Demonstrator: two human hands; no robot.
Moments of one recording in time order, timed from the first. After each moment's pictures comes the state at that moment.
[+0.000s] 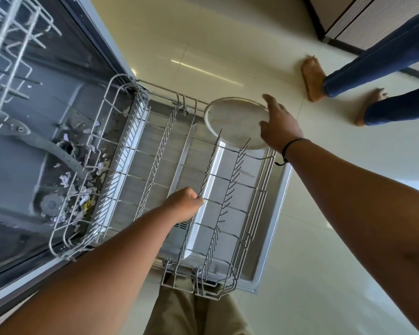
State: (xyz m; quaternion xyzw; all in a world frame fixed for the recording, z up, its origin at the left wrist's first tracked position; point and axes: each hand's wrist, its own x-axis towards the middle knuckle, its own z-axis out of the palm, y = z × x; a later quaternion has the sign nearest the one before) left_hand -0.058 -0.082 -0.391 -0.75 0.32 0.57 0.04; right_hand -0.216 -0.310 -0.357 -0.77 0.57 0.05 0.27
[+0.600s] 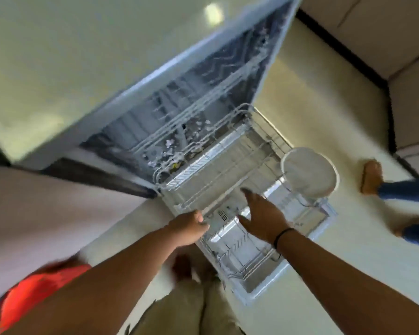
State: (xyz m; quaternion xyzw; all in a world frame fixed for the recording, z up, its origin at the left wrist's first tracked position) left_hand -0.049 0.132 -0.219 -0.82 0.17 0.54 -0.09; right_hand -0.162 -0.056 -0.222 -0.91 0.22 0.24 0.26
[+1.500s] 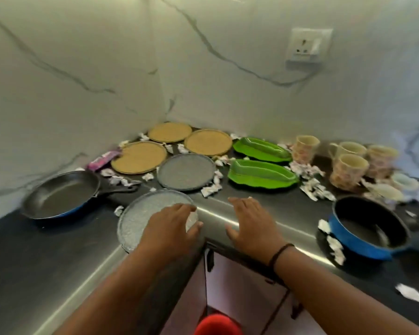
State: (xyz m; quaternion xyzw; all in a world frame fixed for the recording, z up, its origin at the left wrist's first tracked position) left_hand -0.074 0.849 0.146 -0.97 -0.19 -0.09 -0.11; right_hand 0.061 0.691 0.116 -0.89 -0.43 -0.03 0.15
